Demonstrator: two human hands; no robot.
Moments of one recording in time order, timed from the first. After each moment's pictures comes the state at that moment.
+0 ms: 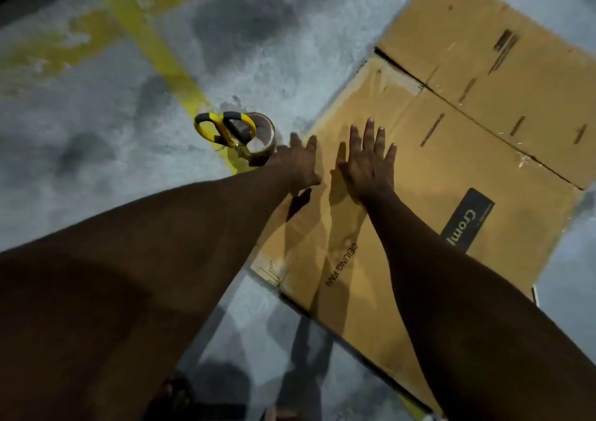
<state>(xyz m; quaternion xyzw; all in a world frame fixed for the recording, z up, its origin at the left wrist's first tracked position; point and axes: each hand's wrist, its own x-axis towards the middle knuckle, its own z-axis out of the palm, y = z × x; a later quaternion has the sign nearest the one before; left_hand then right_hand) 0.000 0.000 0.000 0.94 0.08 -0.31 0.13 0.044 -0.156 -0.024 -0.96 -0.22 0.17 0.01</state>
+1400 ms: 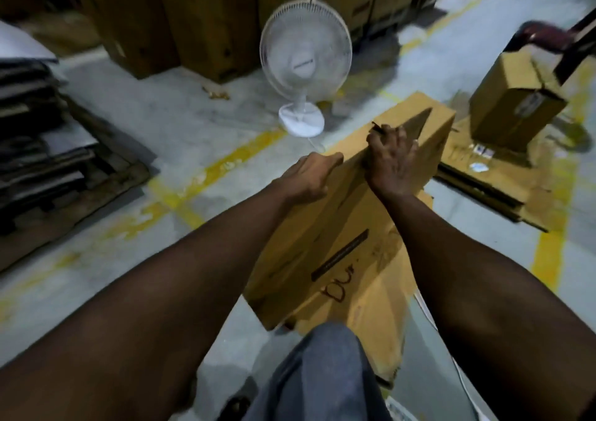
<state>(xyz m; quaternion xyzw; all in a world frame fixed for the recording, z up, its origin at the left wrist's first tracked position) -0.074 -0.067 0.505 0.97 -0.15 -0.01 0.18 0.004 -0.247 0.470 -0.98 -0.10 -0.18 0.05</state>
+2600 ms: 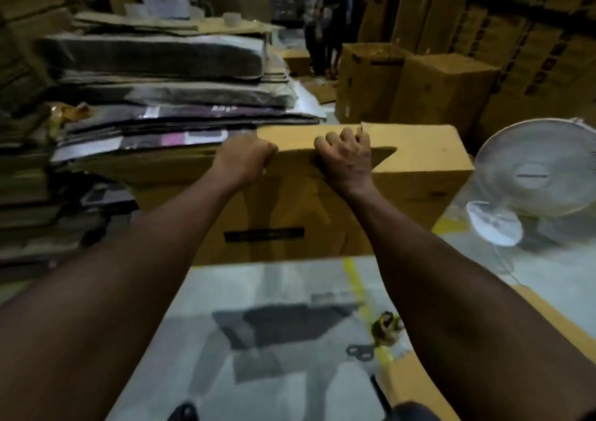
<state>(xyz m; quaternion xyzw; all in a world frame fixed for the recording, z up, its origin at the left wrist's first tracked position) -0.358 0.341 0.661 0.95 0.28 0.11 -0.13 -0.176 0.235 0.618 -0.75 -0.57 -0.33 0.11</state>
